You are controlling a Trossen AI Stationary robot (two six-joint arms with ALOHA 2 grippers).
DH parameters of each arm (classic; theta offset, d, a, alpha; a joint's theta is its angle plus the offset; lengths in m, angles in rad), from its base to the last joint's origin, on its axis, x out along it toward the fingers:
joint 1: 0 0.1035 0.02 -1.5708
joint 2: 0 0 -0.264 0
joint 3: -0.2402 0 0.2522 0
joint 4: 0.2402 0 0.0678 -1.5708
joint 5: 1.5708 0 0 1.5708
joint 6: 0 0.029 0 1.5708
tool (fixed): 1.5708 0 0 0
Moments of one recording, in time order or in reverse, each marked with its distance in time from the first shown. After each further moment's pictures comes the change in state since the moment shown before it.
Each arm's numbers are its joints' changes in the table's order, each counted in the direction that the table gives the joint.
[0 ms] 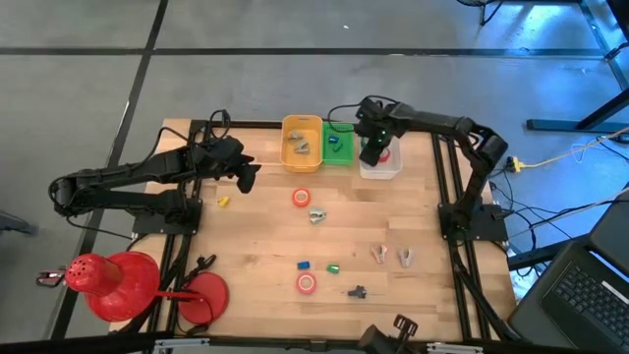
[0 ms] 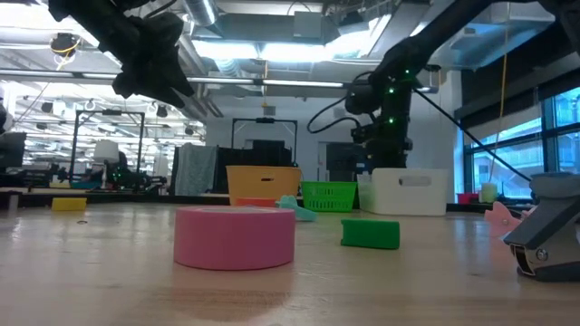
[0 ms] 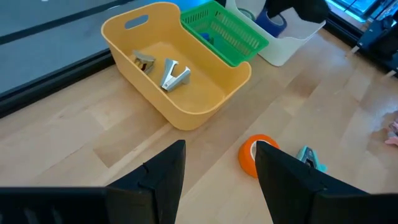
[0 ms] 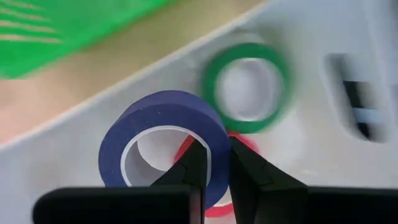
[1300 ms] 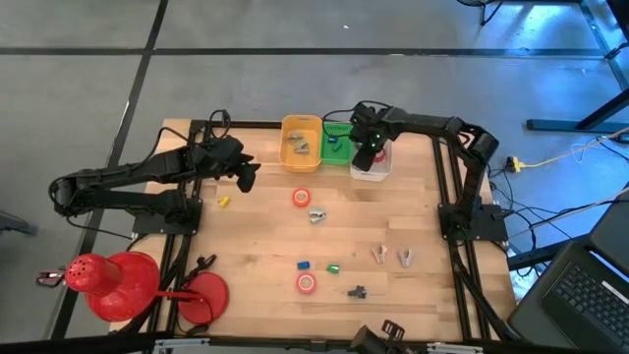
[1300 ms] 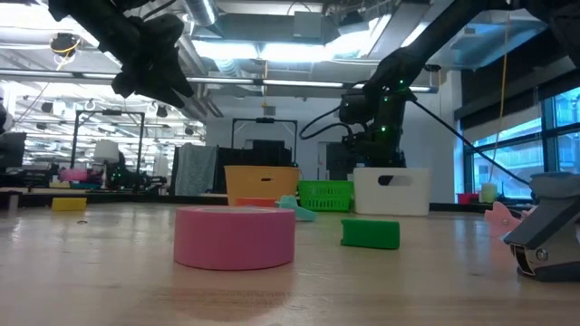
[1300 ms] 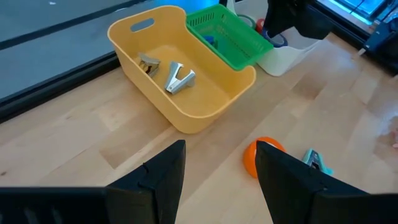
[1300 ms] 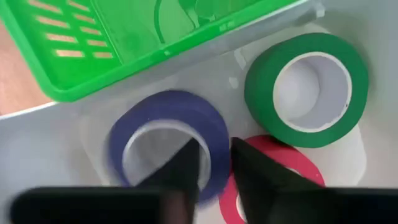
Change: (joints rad) left arm 0.000 0.000 0.000 0.000 -0.020 0.000; right arm 0.023 0.069 0.000 -0.061 -0.160 0.026
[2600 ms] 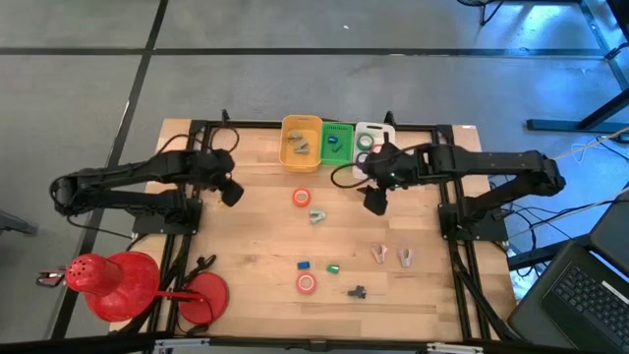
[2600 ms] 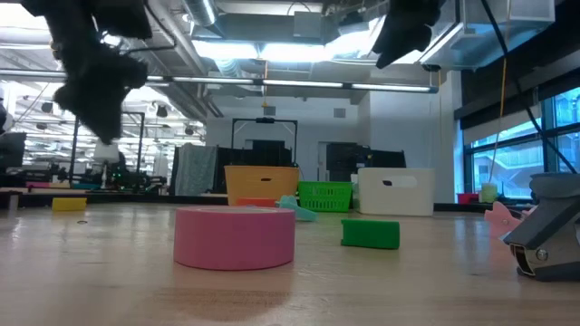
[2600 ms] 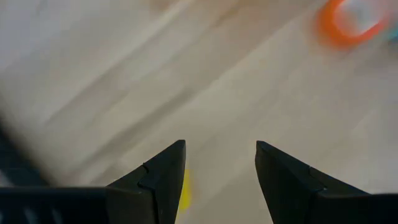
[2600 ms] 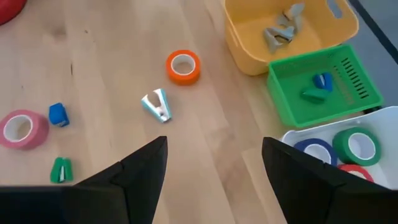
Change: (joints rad) left arm 0.000 0.020 0.000 0.517 0.077 -0.113; right arm 0.656 -0.573 0.000 0.114 0.242 0.423
